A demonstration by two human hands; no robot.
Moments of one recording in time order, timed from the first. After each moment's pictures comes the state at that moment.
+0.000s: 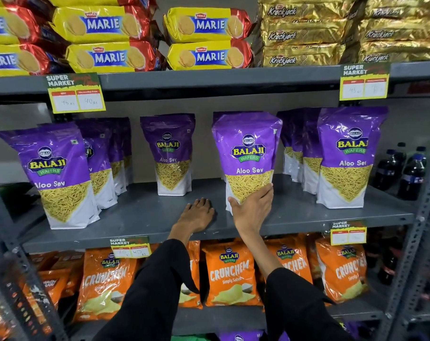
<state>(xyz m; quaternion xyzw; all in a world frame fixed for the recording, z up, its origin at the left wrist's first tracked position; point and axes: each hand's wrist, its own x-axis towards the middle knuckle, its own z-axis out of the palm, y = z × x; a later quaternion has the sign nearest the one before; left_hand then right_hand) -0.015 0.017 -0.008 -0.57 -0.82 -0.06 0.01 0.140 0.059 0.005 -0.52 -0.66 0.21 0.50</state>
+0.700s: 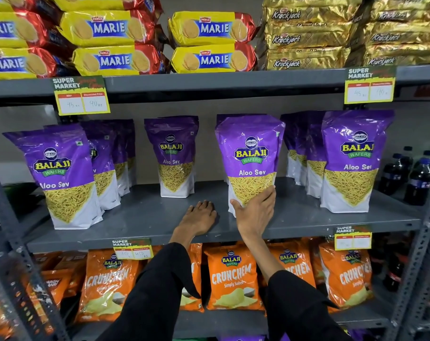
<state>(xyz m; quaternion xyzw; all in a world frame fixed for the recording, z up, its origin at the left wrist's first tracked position) -0.012 0.013 -0.006 -0.57 -0.82 -0.08 0.01 0.138 0.065 -0.001 -0.52 -0.66 0.20 0.50</state>
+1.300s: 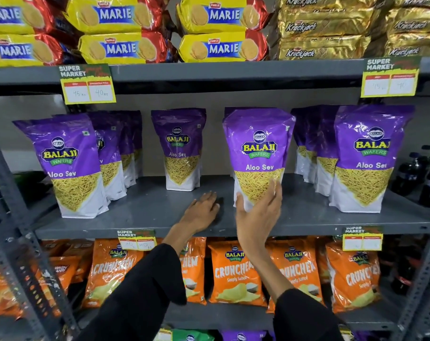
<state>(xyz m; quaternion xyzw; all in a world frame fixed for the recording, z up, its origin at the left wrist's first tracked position) -0.011 -0.005 -0.004 -0.57 -0.80 -0.19 0.01 0.144 0.037 -0.012 -0.41 -0.64 0.16 0.63</state>
